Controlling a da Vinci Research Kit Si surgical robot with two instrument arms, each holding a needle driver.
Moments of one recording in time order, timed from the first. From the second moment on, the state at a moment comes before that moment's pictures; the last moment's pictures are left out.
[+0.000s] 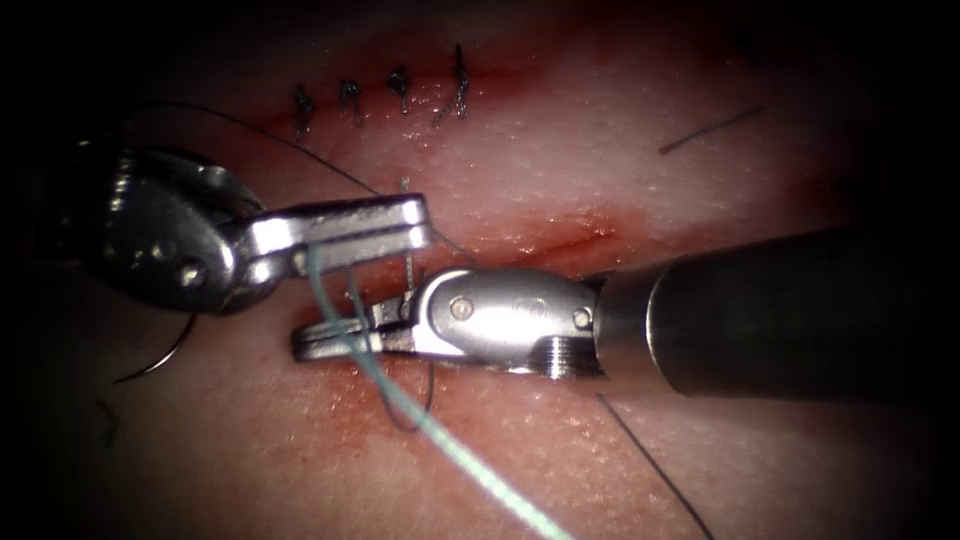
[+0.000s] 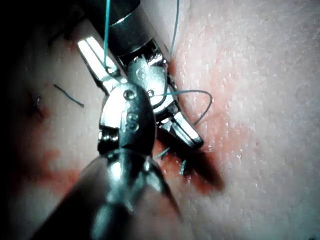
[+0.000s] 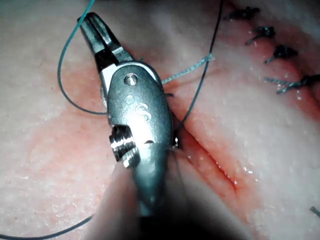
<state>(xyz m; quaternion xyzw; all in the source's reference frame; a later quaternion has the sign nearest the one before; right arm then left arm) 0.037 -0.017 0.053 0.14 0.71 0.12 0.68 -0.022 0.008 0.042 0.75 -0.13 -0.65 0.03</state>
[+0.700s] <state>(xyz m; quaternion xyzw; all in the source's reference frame) 0.039 -0.018 0.052 0.20 0.77 0.13 0.59 -0.022 0.008 0.052 0.73 -0.17 -0.67 0.00</state>
